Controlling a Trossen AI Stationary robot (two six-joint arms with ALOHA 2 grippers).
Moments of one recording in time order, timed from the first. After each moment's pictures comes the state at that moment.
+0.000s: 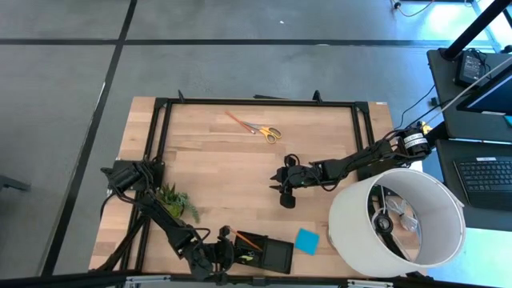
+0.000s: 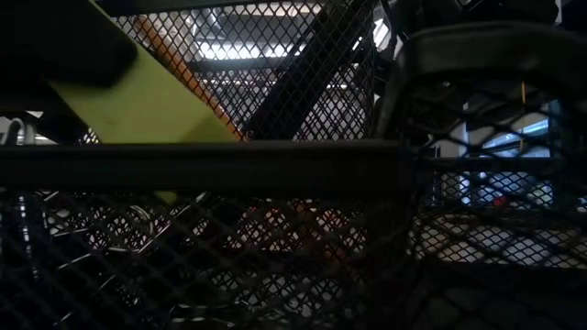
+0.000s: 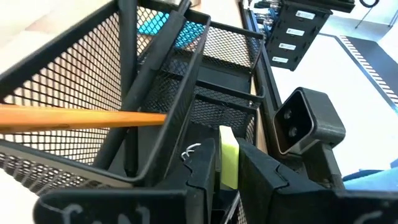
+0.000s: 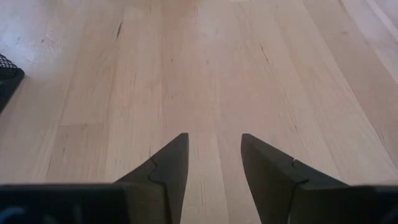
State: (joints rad) left arm -0.83 2.01 1.03 0.39 -0.69 -0.64; right arm 0.16 1.64 0.71 0.25 0.19 0.18
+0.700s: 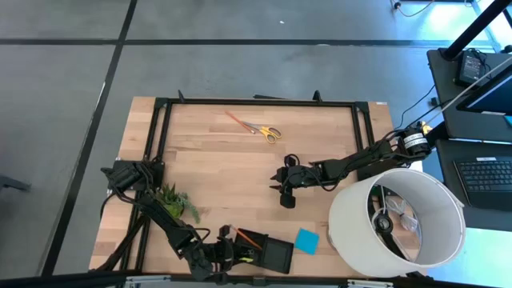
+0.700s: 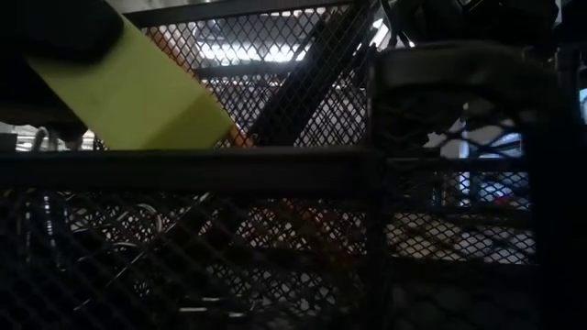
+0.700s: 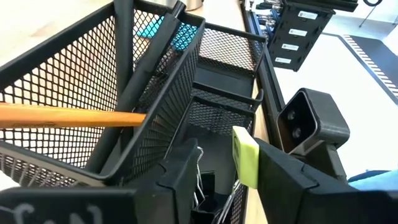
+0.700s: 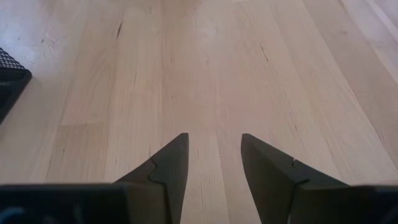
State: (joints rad) left arm -0.83 2.01 1.03 0.39 -0.70 -0.62; right arm 0.16 1.64 0.71 0.25 0.19 0.17
